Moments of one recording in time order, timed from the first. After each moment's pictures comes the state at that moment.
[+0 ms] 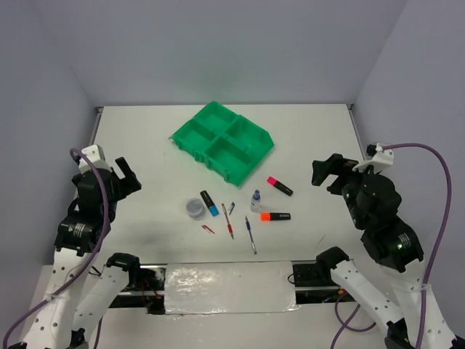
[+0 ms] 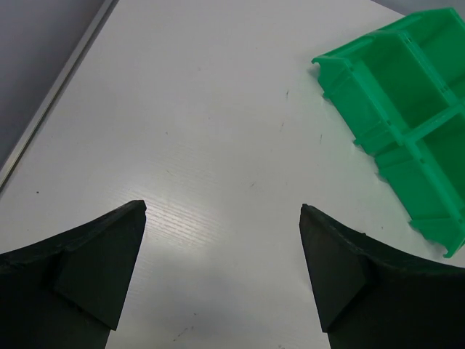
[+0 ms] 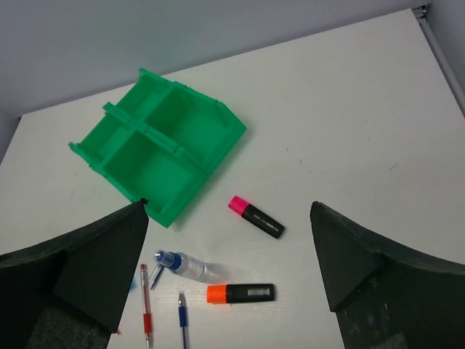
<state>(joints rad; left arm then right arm) -0.17 0.61 0.88 -0.72 -0.42 -0.41 0.42 0.54 1.04 -0.69 0.37 0.39</state>
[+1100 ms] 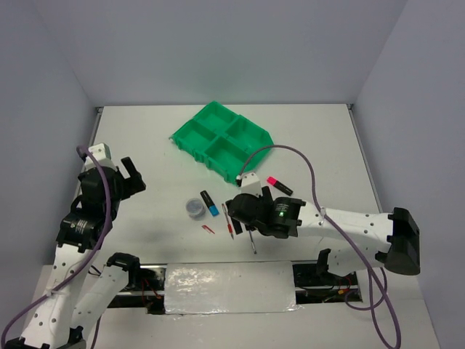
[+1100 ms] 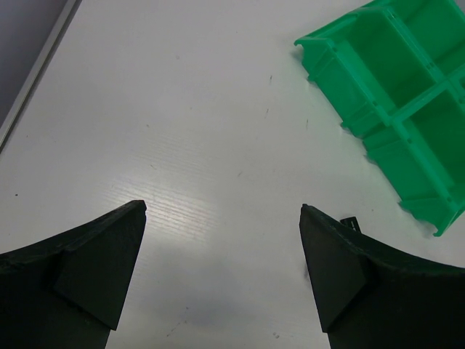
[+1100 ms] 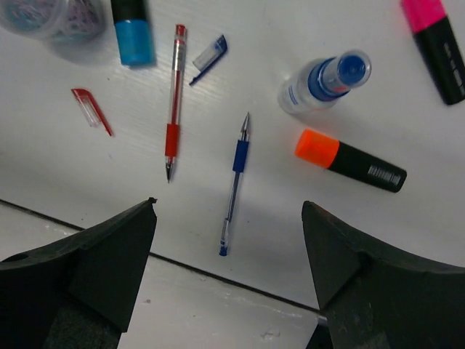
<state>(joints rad) -0.19 0.64 0.88 -0.72 -0.37 -0.41 1.23 1.25 1.02 -0.77 0.56 0.70</state>
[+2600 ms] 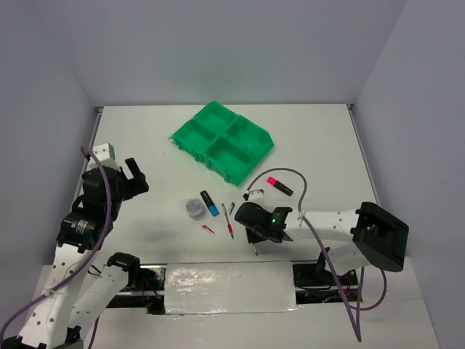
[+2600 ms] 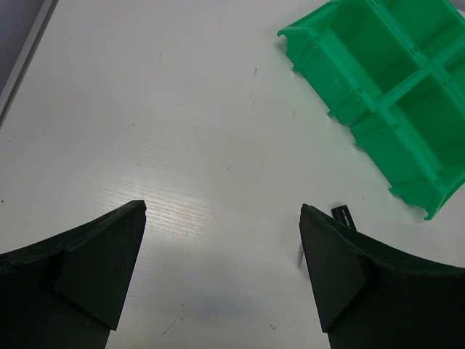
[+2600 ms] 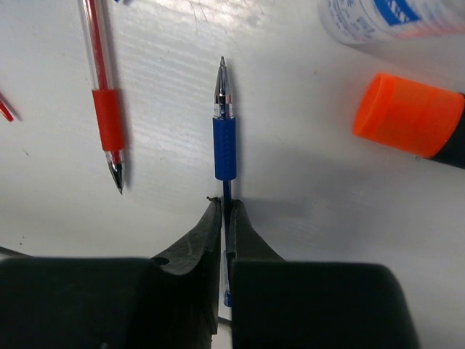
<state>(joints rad) -0.23 0.64 0.88 -0.72 -0.36 -0.40 1.11 1.39 0.64 -0.38 0.28 0.83</state>
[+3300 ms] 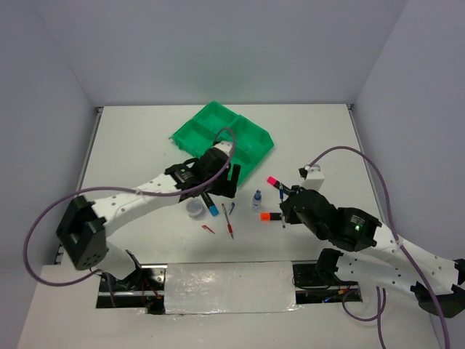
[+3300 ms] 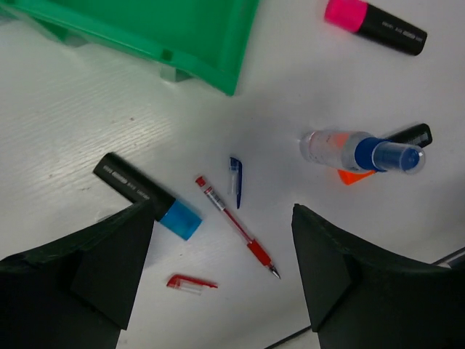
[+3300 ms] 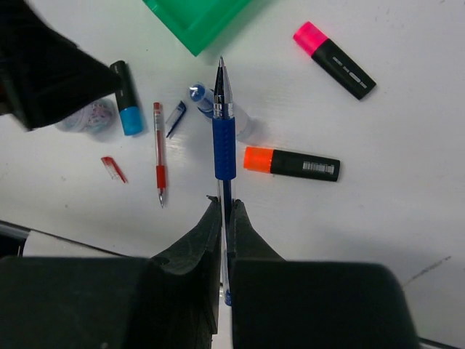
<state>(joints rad) -0.82 1.45 1.15 -0.50 -0.20 -0.48 1.04 0.70 0.84 -0.85 0.56 0.77</state>
